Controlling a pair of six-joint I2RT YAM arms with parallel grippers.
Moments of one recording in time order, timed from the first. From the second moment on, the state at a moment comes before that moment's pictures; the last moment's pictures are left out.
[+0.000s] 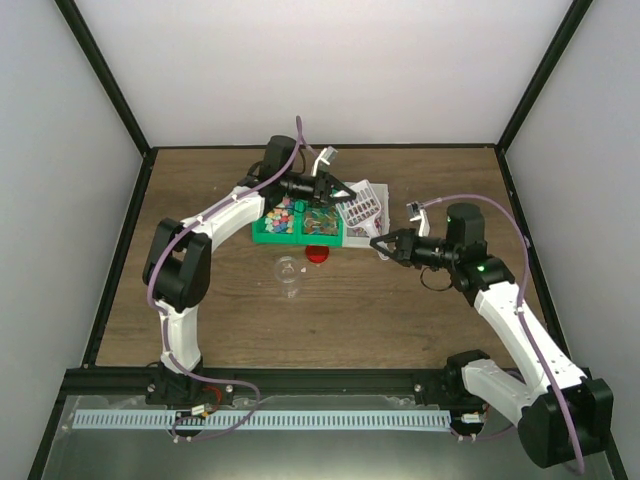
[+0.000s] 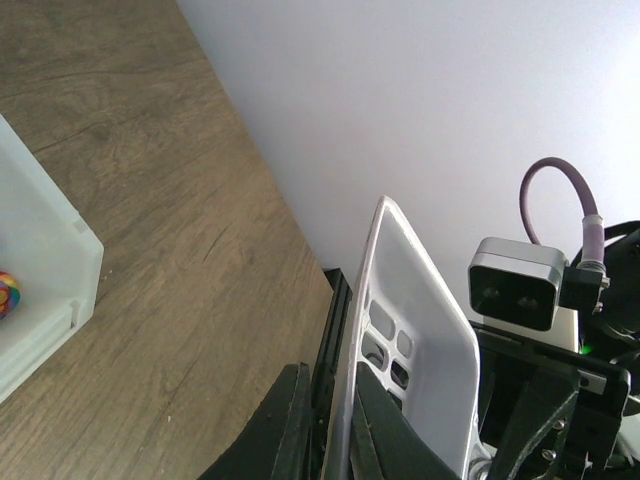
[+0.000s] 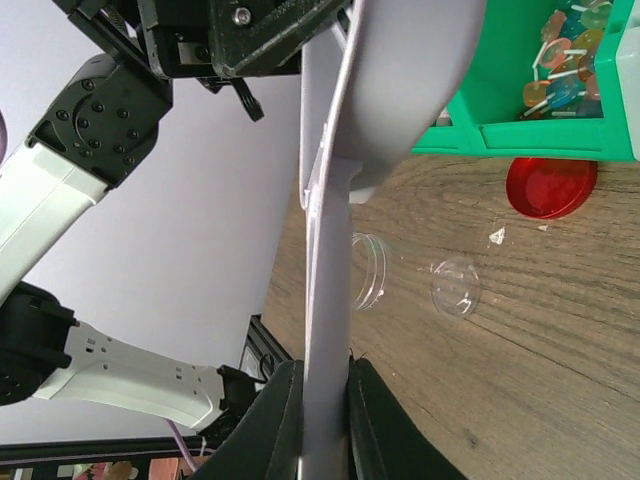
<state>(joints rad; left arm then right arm) -0.48 1.97 1.55 -0.03 1.11 -0.73 0.25 0.96 0.75 -0.28 -0.87 0.74</state>
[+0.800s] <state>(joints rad) -0.48 1.97 1.53 0.00 1.10 -0.73 0.23 0.97 0.75 -0.29 -0.88 0.75</state>
